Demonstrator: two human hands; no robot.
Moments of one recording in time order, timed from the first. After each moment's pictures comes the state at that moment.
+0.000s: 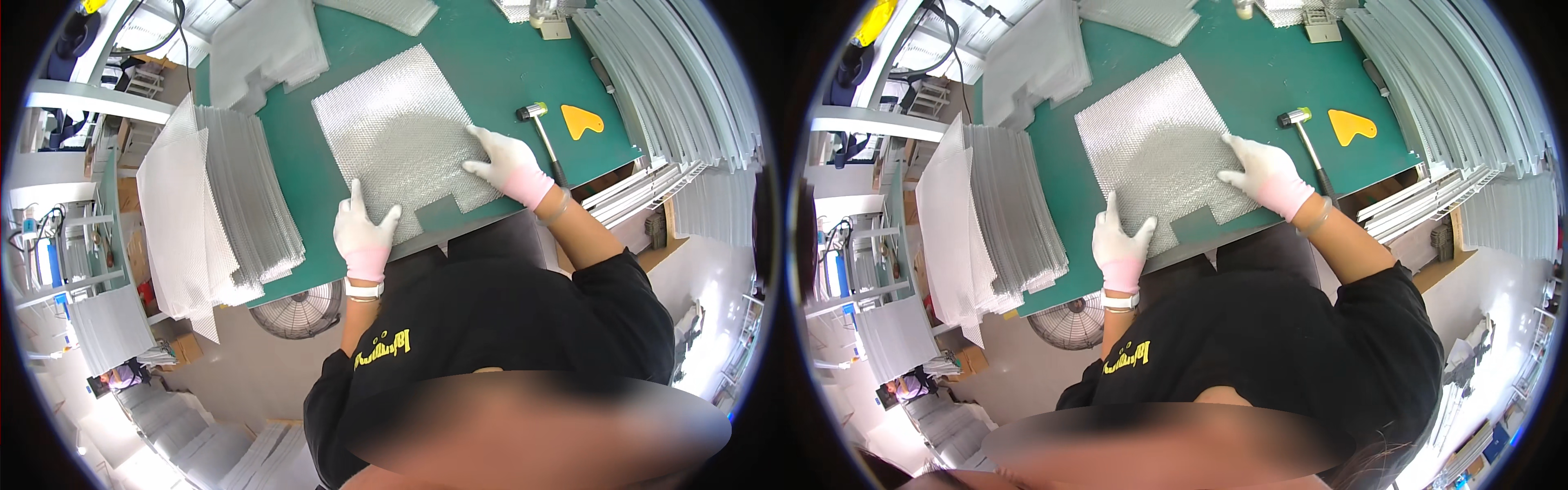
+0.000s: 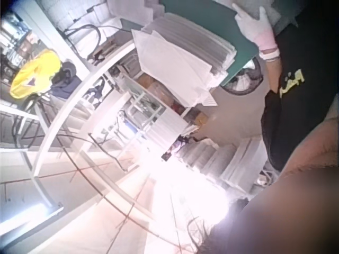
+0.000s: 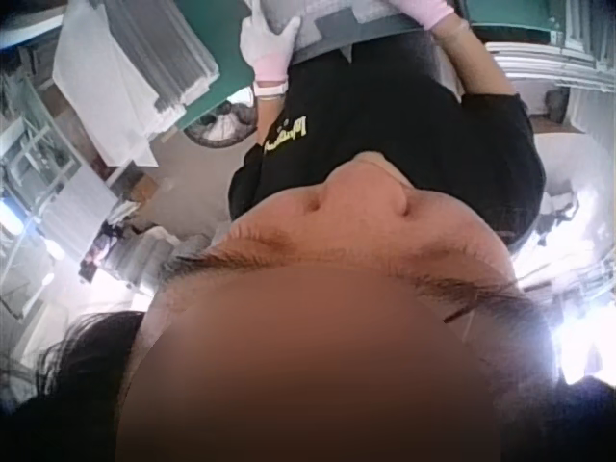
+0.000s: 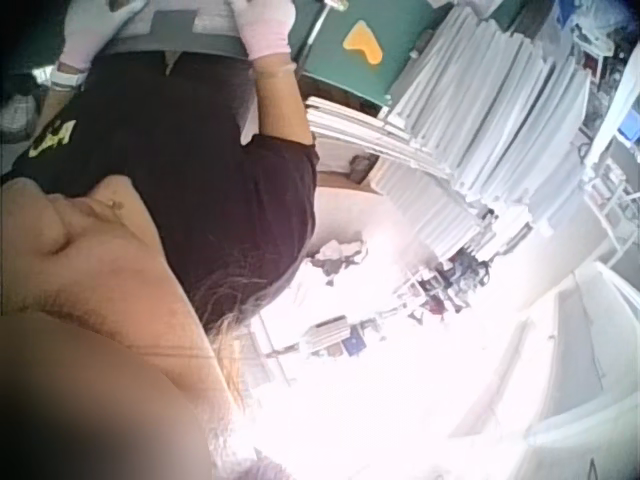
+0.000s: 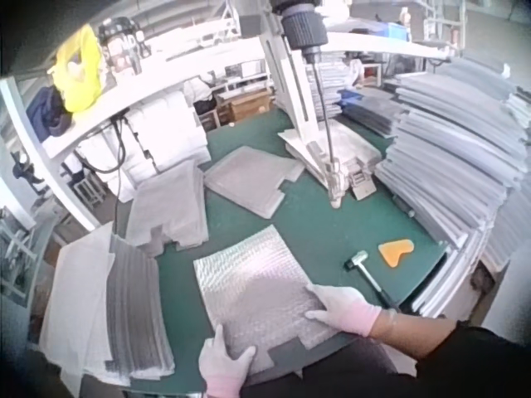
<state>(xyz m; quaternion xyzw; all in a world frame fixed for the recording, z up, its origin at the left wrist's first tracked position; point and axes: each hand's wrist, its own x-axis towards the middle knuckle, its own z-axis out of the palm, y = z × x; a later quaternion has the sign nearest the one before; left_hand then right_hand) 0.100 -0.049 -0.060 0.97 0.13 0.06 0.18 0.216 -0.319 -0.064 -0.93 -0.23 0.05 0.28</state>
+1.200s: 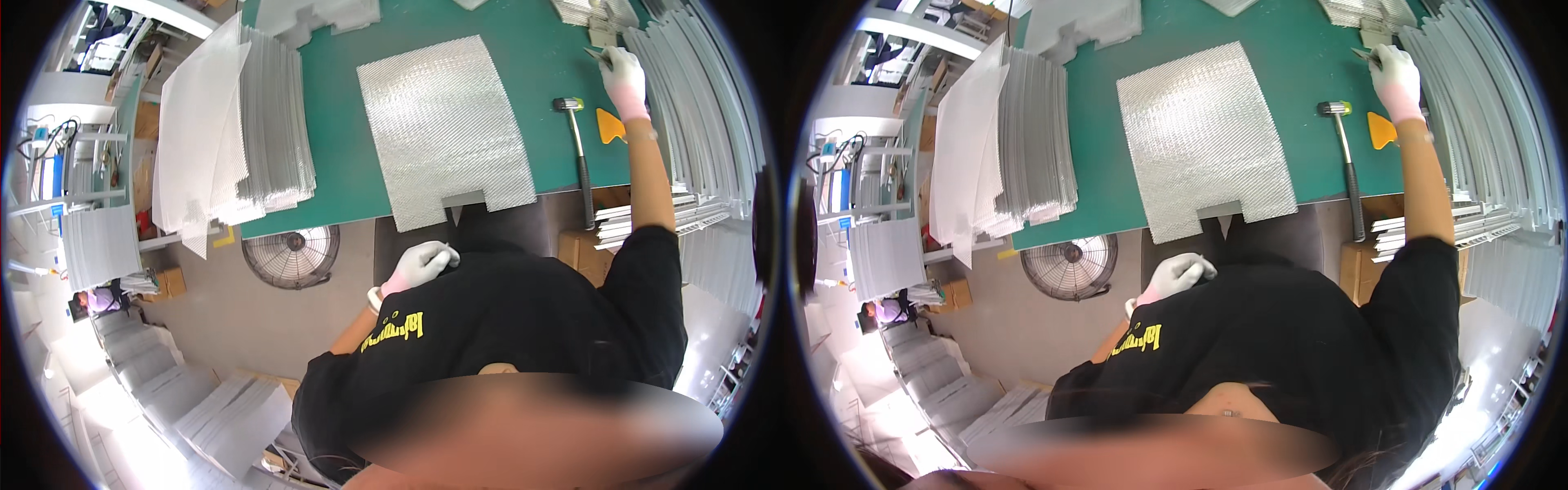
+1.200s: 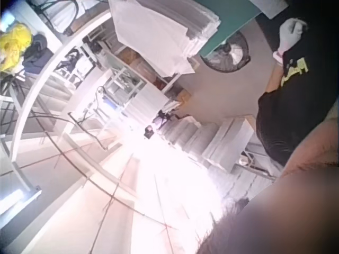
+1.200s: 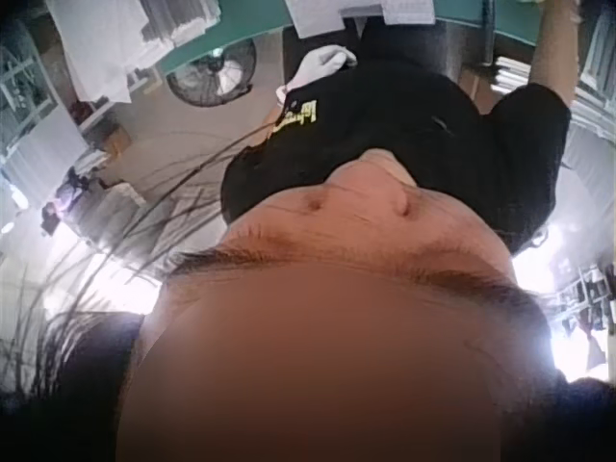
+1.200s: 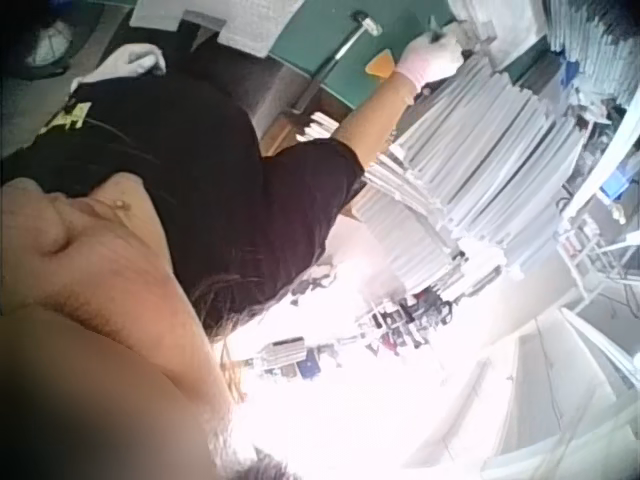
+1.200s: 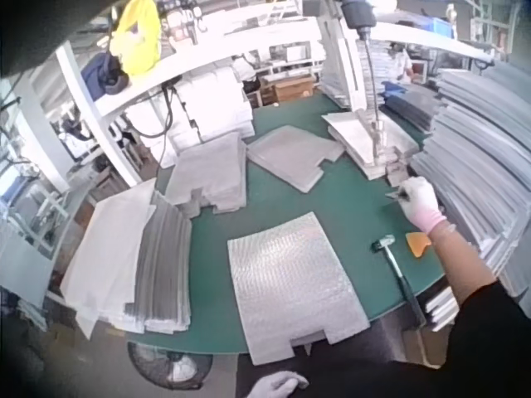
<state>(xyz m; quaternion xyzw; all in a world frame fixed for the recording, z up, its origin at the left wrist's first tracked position) -0.024 -0.090 -0.097 0.79 -0.06 -0.18 0.58 0.376 -0.466 -0.038 -0.96 -0.17 -0.21 0.04</state>
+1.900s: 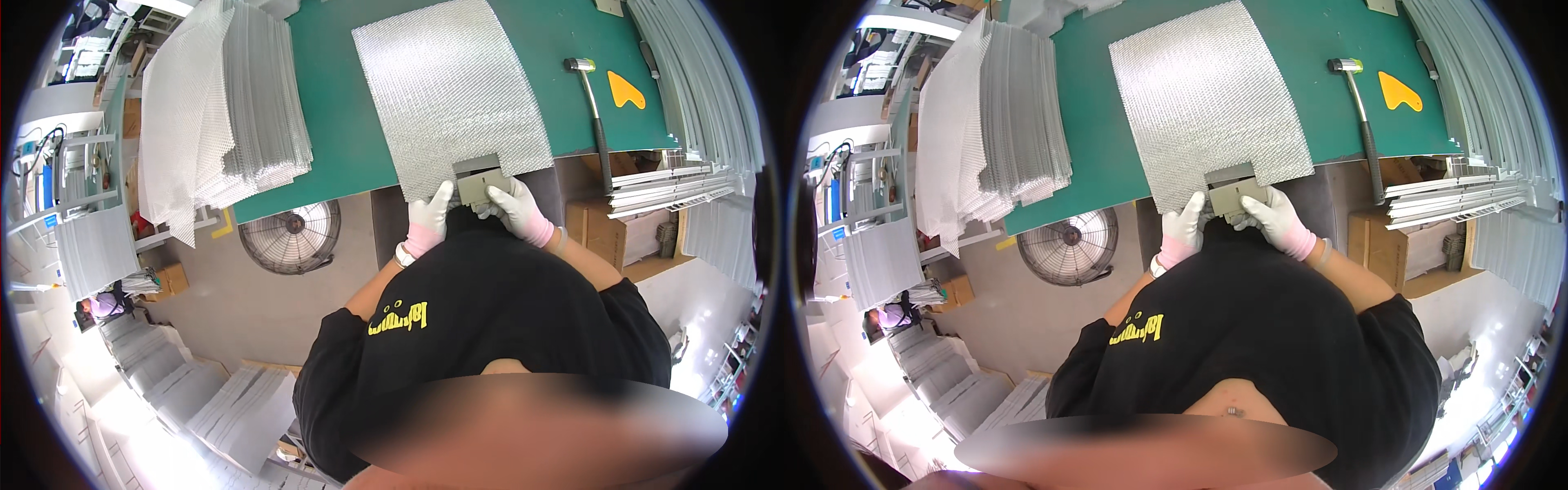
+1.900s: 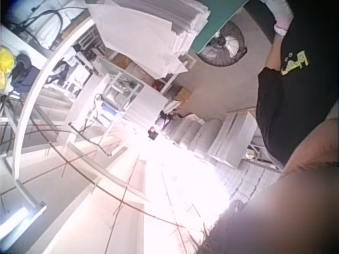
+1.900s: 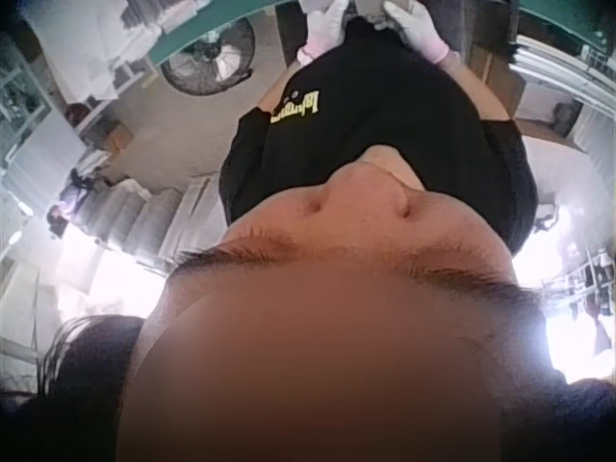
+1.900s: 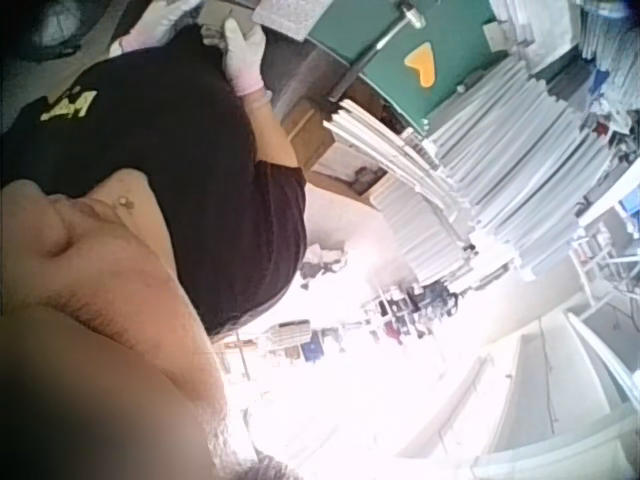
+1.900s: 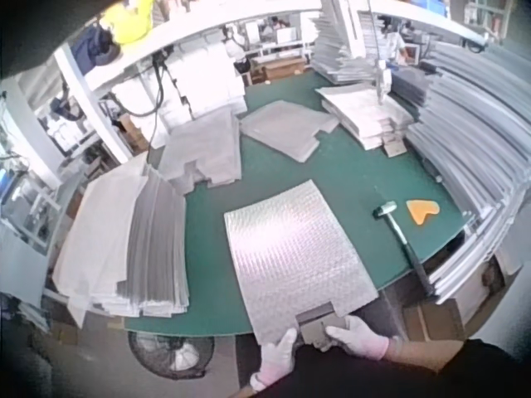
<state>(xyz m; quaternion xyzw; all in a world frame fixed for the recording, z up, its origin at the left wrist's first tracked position) -0.005 -0.120 -0.148 0.44 0.23 0.01 0.87 0.057 -0.308 -0.142 -0.47 0.00 0.40 0.79</state>
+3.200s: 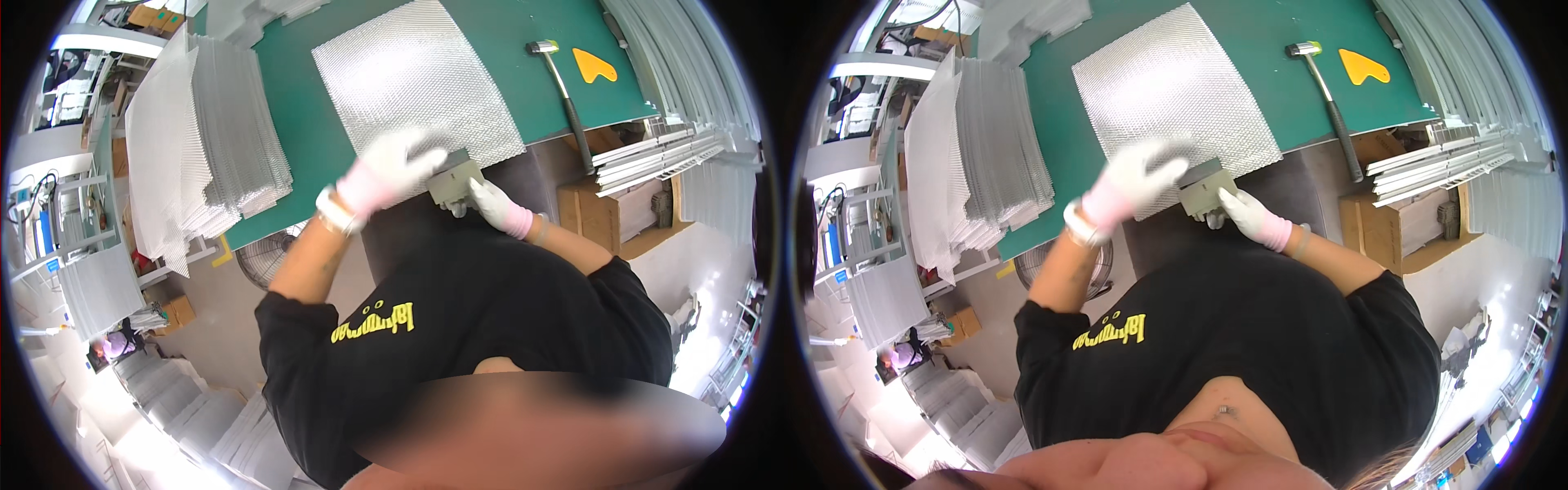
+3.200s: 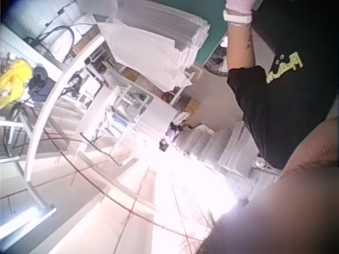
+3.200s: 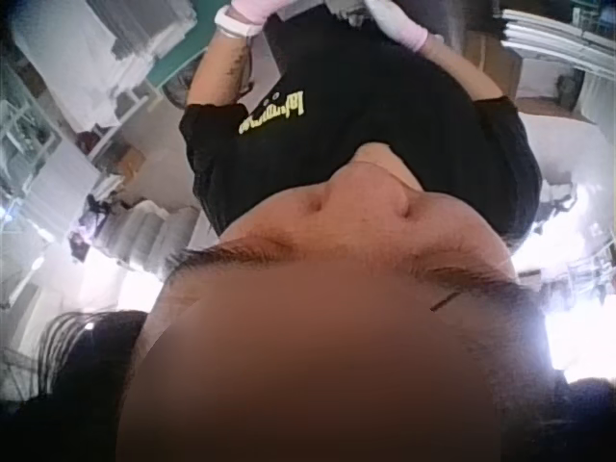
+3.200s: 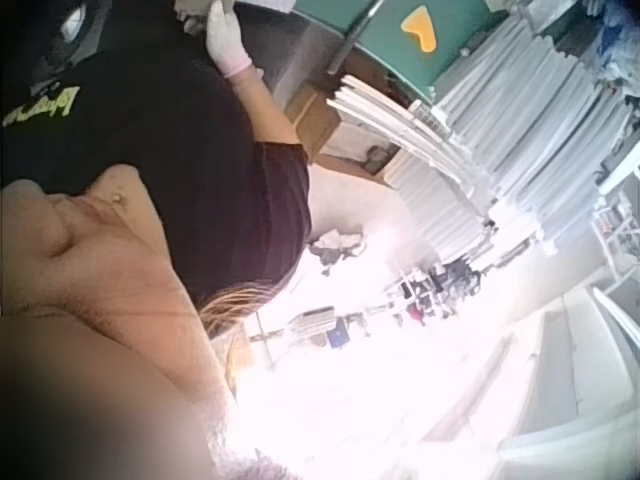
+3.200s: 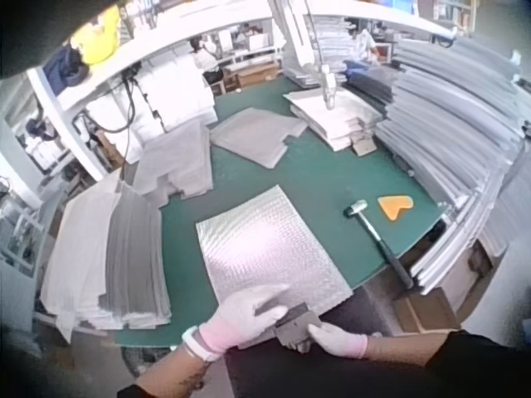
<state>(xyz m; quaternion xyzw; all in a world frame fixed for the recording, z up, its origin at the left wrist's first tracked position) 0.113 -0.064 -0.017 0.87 -0.17 -0.28 0.38 0.053 -0.302 -0.155 -0.53 -0.09 0.38 0.75</state>
